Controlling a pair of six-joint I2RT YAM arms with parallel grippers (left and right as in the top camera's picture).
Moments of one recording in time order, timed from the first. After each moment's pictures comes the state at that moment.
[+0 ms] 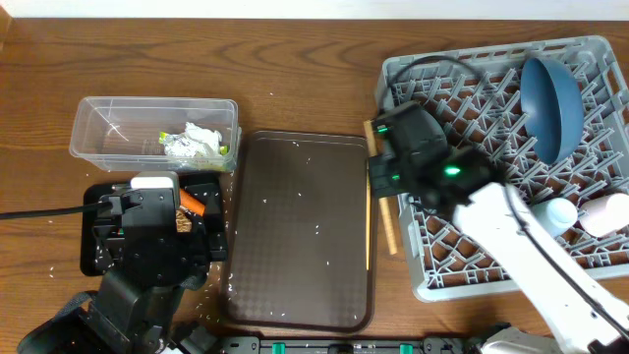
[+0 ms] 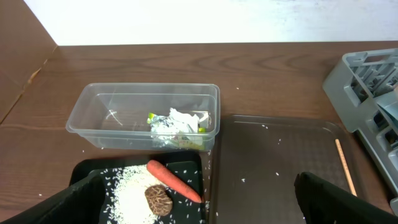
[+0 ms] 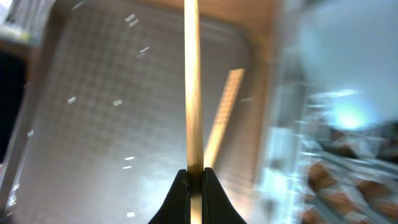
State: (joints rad) left arm -0.71 0.72 1.26 -1.20 -0.63 -0.41; right arm 0.52 1.43 1.23 -0.85 0.00 0.32
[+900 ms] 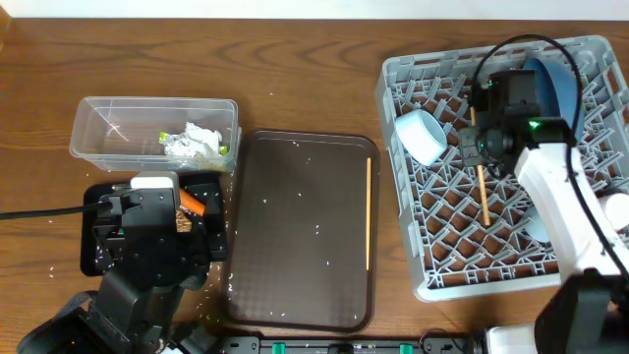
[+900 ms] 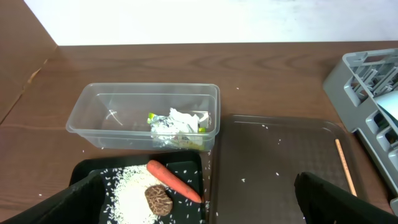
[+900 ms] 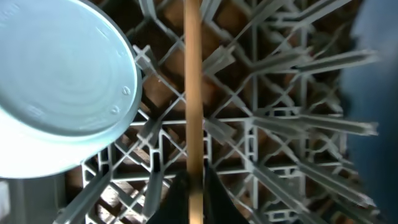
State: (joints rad) left arm -0.71 0.72 1.26 -1.20 -0.63 -0.41; right arm 0.05 1.60 1.23 -0.79 0.11 -0.08
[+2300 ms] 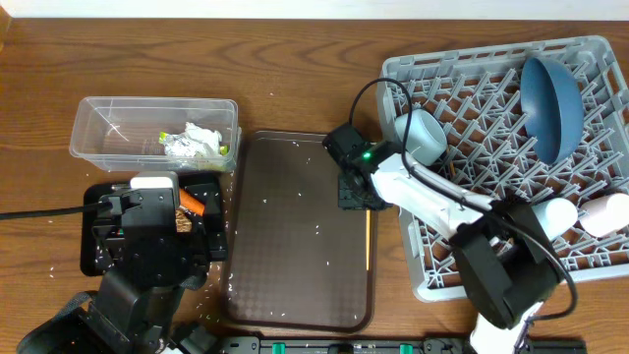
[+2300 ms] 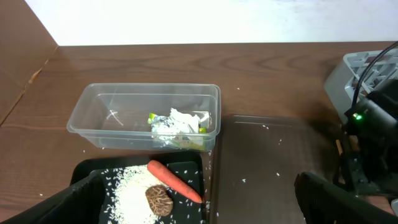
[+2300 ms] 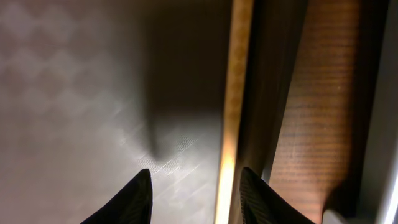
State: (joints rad) left arm -0.71 0.72 1.26 -1.20 -0.63 -0.41; right arm 0.65 1.93 1.26 -0.80 0.08 0.67
